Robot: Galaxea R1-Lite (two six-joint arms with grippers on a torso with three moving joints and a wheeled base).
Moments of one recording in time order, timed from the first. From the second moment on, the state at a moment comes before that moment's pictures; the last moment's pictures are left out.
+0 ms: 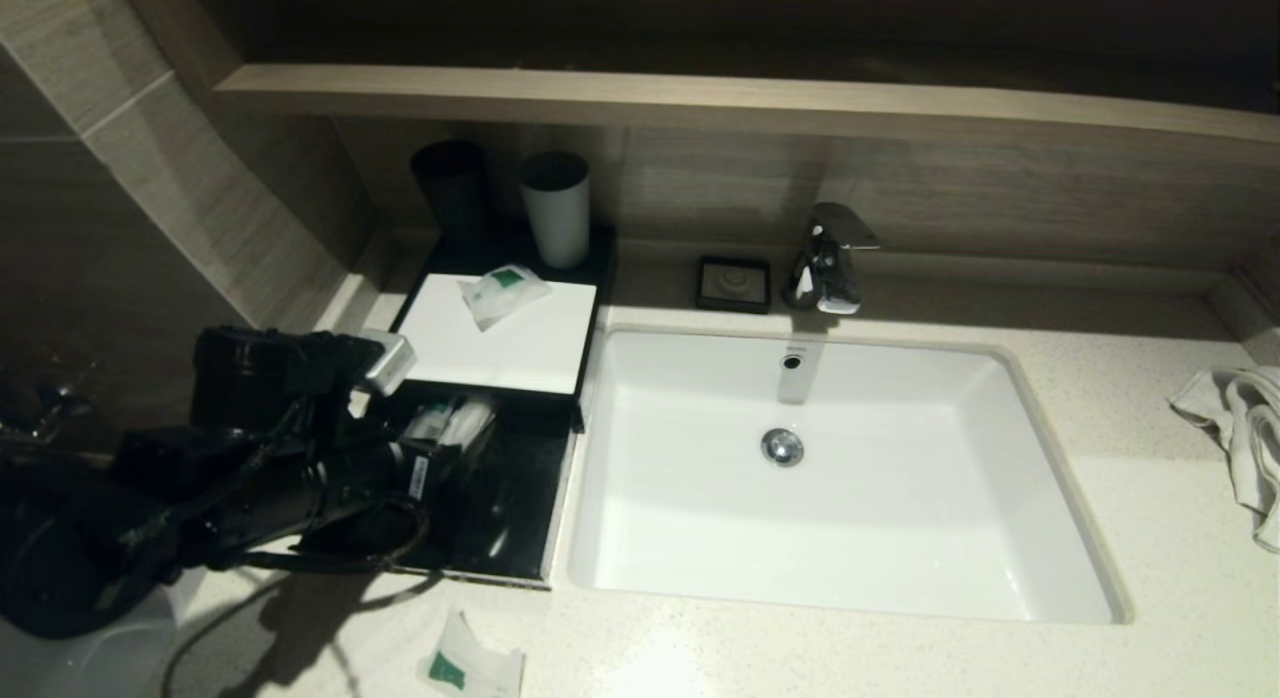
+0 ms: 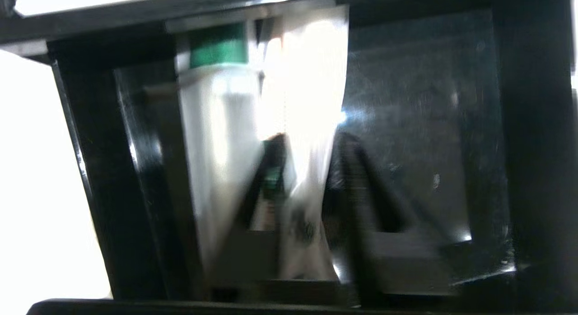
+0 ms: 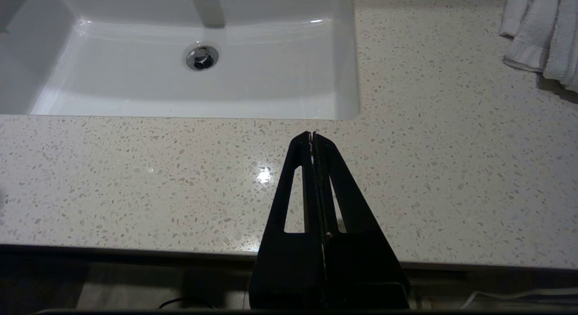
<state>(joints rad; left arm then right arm) -0.30 1.62 -0.68 -0.45 -0.05 0.05 0.00 0.00 0.00 0.00 -0.01 0.04</state>
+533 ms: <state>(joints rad) -0.32 1.54 -0.68 -0.45 -0.05 0.05 0.00 0.00 0.00 0.00 -0.01 0.04</state>
